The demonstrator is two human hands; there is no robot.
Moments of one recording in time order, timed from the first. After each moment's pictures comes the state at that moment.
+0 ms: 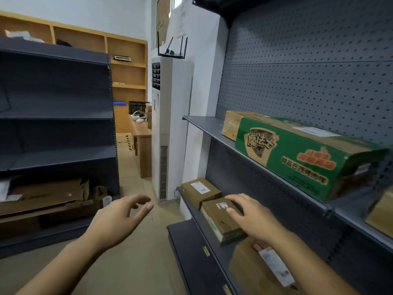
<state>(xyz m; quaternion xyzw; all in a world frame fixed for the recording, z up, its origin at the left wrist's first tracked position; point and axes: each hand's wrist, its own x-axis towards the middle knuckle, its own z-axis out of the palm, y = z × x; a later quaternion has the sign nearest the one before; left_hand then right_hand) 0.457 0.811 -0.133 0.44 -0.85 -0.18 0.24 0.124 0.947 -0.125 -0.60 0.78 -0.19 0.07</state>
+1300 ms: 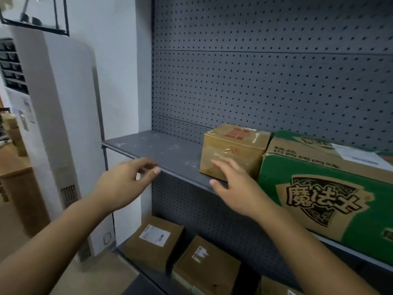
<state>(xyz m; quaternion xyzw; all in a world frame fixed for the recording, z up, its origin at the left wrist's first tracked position) 0.154 0.338 -0.048 0.14 -0.94 -0.20 0.25 0.009 0.598 -0.033 -0.41 0.87 -0.24 -0.07</state>
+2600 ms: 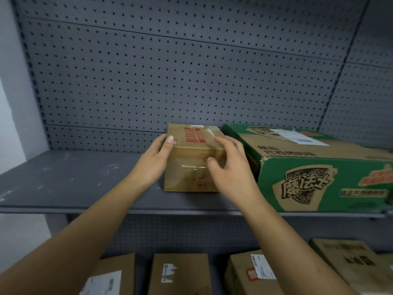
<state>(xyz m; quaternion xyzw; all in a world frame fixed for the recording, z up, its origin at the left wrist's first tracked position) -0.065 0.344 -0.019 -0.13 -0.79 -0.59 0.11 0.000 0.537 -0.003 -0.08 0.87 -0.40 -0.26</state>
